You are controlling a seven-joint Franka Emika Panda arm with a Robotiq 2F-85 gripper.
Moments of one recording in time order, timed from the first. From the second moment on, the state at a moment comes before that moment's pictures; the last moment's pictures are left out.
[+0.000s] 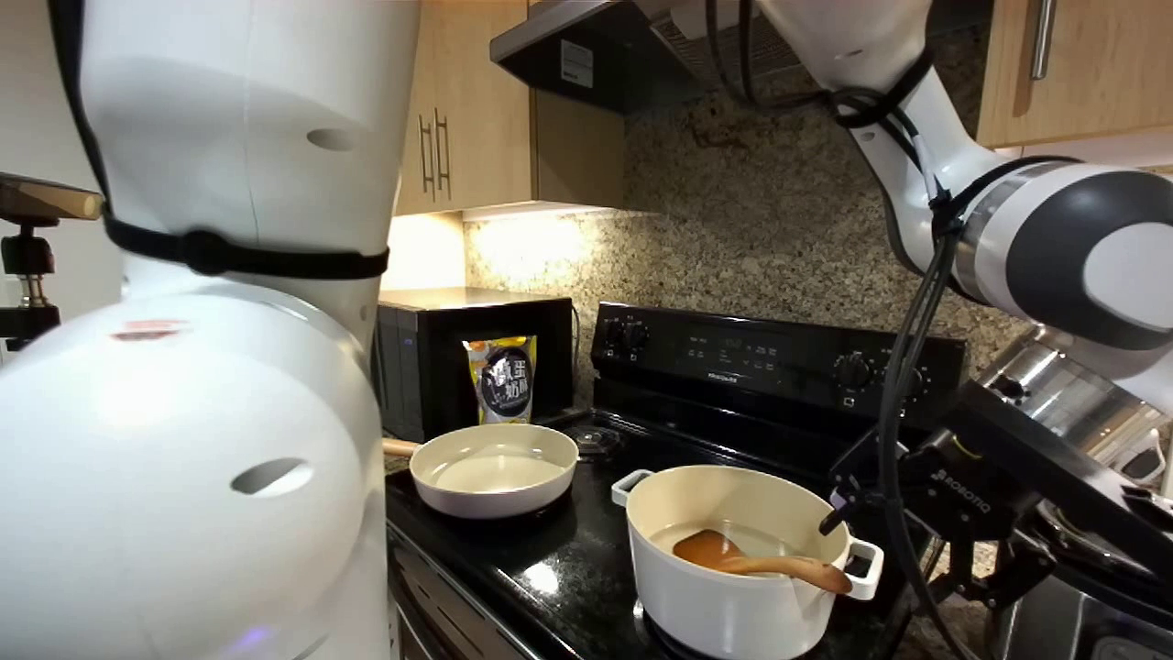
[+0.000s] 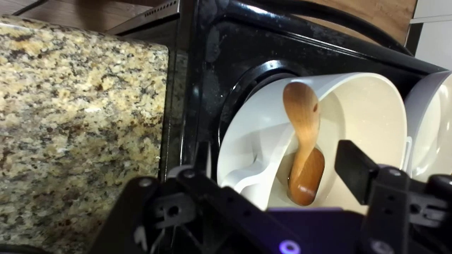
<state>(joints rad) -0.42 0.17 -0.28 -2.21 0.39 1.88 -0.98</state>
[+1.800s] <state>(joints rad) -0.35 0.19 -0.24 -2.20 0.22 1.85 -0.99</state>
